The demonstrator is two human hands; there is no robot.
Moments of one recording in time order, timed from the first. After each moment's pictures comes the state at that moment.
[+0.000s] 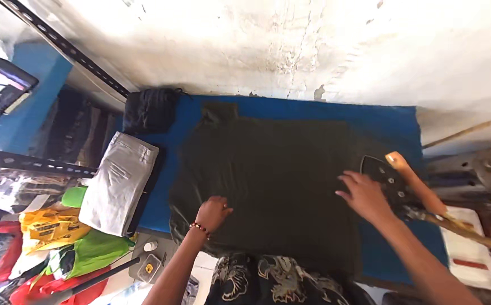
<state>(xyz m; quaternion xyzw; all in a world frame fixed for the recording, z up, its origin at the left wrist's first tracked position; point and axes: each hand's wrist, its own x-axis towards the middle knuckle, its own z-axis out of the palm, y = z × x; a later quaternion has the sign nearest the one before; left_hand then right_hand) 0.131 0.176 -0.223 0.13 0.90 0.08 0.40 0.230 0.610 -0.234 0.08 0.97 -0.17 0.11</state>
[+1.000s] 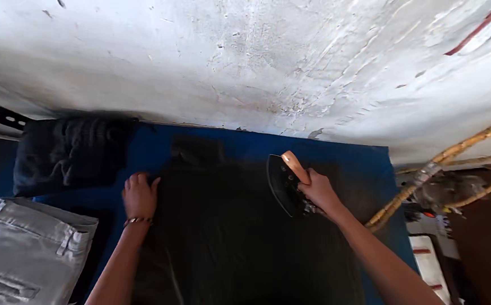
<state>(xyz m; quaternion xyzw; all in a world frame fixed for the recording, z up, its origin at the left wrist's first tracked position) -0.143 0.098 -0.311 0.00 0.97 0.21 0.07 -0.001 0.540 -0.228 0.33 0.88 -0.27 0.19</state>
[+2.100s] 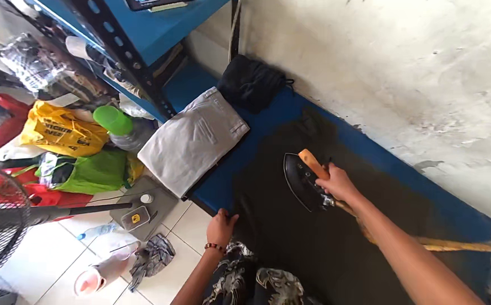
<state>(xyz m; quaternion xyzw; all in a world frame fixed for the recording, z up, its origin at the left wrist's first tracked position) 0.192 -0.026 -0.292 -0.28 0.83 0.38 0.31 0.008 0.280 -0.213 0.08 0.92 -0.24 0.30</state>
